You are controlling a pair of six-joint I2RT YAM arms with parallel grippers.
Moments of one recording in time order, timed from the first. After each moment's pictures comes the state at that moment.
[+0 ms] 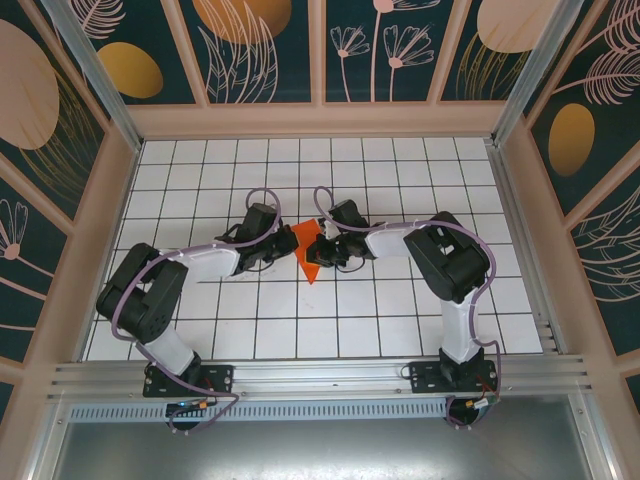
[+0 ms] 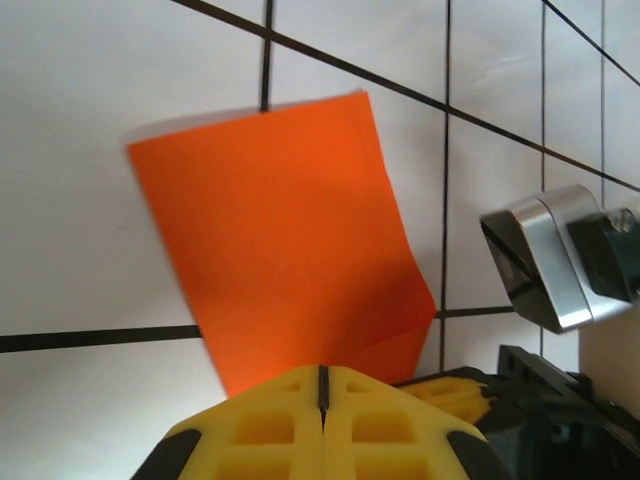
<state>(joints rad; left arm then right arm) -0.54 1.67 0.78 0.10 0.21 -0.85 0.66 1.99 1.06 0.00 -0.59 0.76</state>
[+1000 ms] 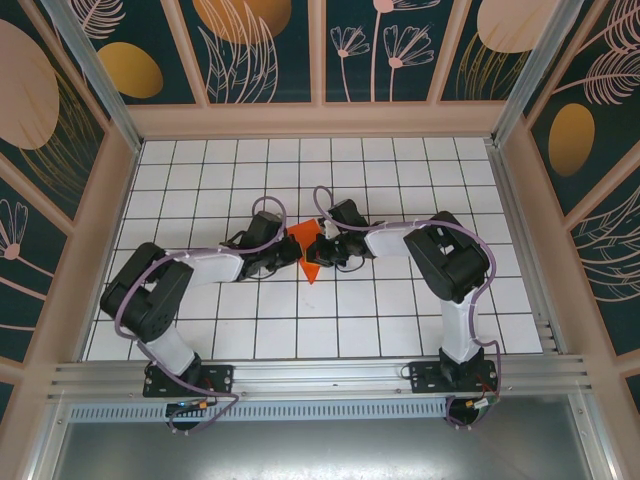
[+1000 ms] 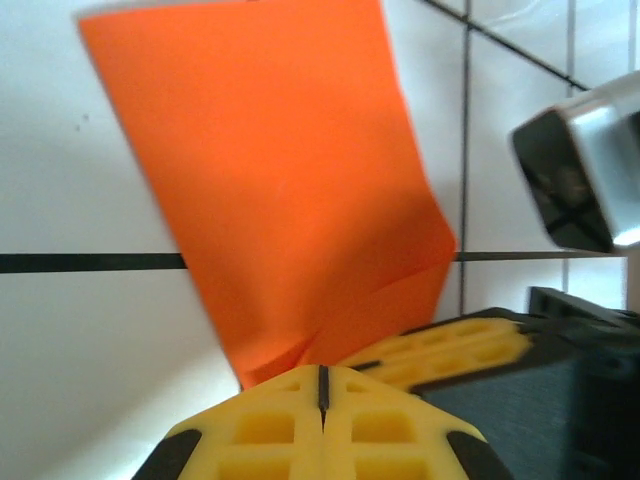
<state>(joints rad) -0.58 1.66 0.74 0.12 0.22 -0.85 0.66 2.00 1.07 -0.01 -0.59 0.76</state>
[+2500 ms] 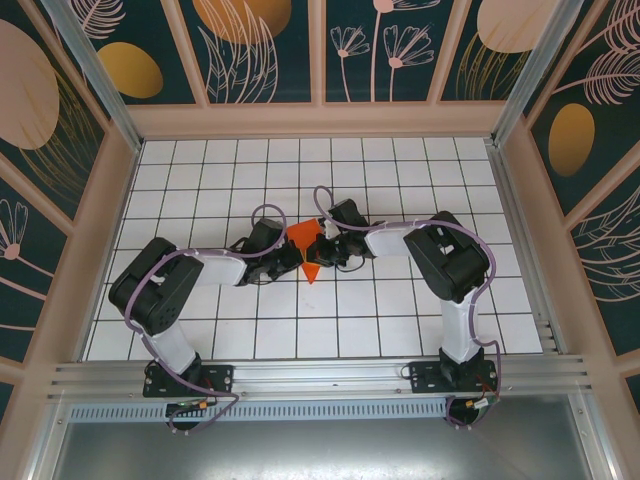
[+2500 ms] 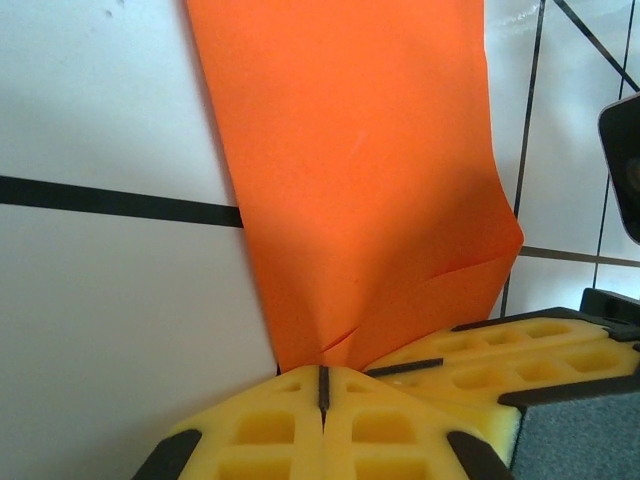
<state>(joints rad) -0.58 1.74 0.70 0.20 0.24 -0.96 0.66 2.00 1.07 -0.01 -0.60 0.76</state>
